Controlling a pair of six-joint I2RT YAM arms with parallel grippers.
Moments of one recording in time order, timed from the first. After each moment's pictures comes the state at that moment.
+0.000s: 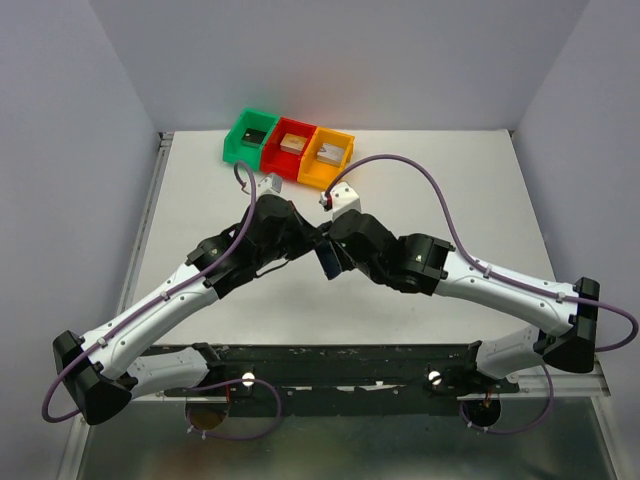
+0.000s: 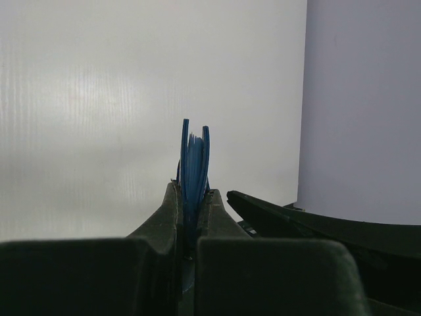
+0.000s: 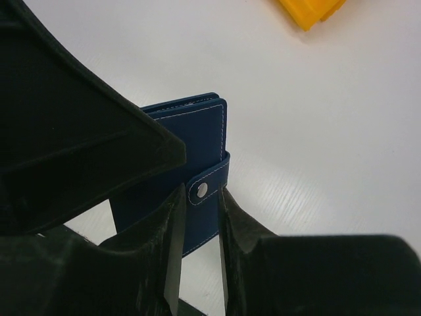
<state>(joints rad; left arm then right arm) -0.82 1.09 1.08 -0.51 -0.15 -1.09 1.15 1.40 1.36 -0.62 0.53 0.29</state>
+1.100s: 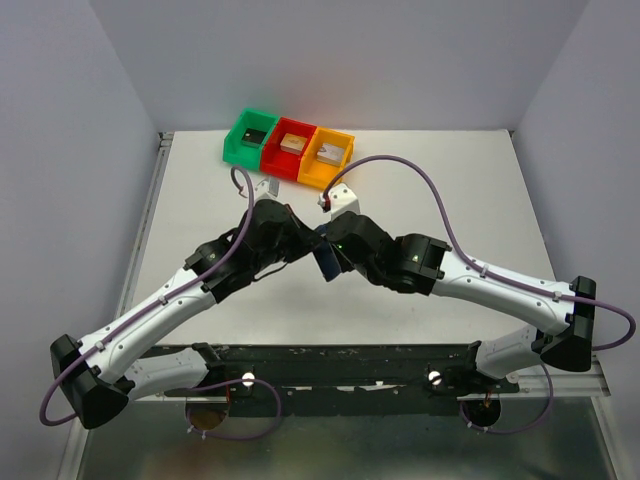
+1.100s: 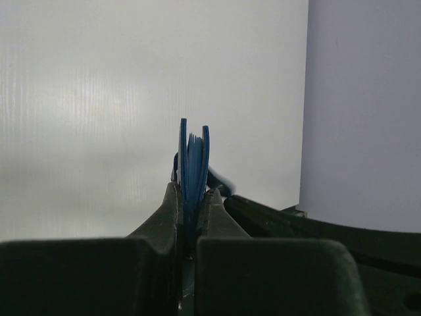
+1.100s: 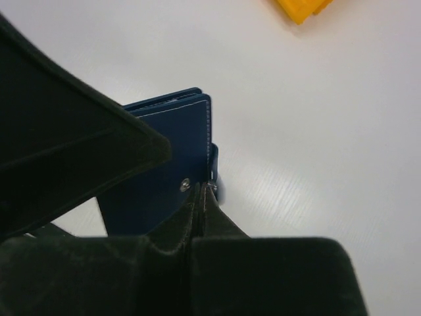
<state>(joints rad) -0.82 1.06 1.04 -0.48 -0.16 -1.09 1.16 1.42 1.37 -0.65 0.55 0.30</state>
